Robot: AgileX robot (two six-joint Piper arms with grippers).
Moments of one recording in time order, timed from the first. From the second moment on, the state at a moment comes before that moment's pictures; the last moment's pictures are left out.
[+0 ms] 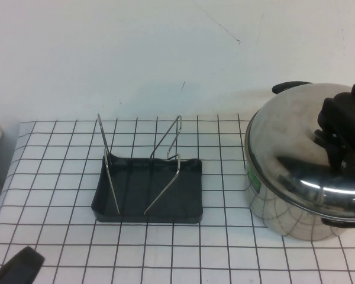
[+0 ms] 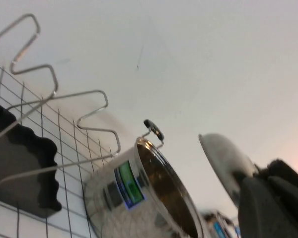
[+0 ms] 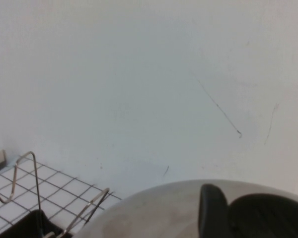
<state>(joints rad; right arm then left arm) 0.31 1.09 -0.54 -0.41 -0.48 0.31 0.05 0.10 -0.09 -1.60 0.54 0.48</state>
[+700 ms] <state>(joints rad) 0.31 1.09 -0.54 -0.34 -0.63 0.38 0.01 1.21 -0.72 -1.66 1.19 0.93</state>
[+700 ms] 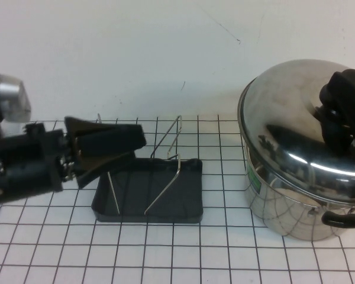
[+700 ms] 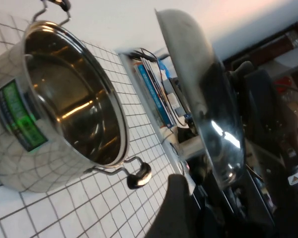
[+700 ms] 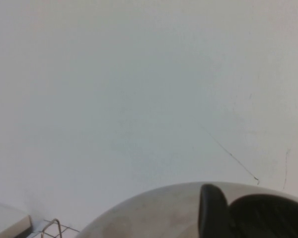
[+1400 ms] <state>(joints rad) 0.31 1.09 -0.54 -0.30 -0.71 0.38 -0.42 1.62 -1.21 -1.66 1.00 0.92</state>
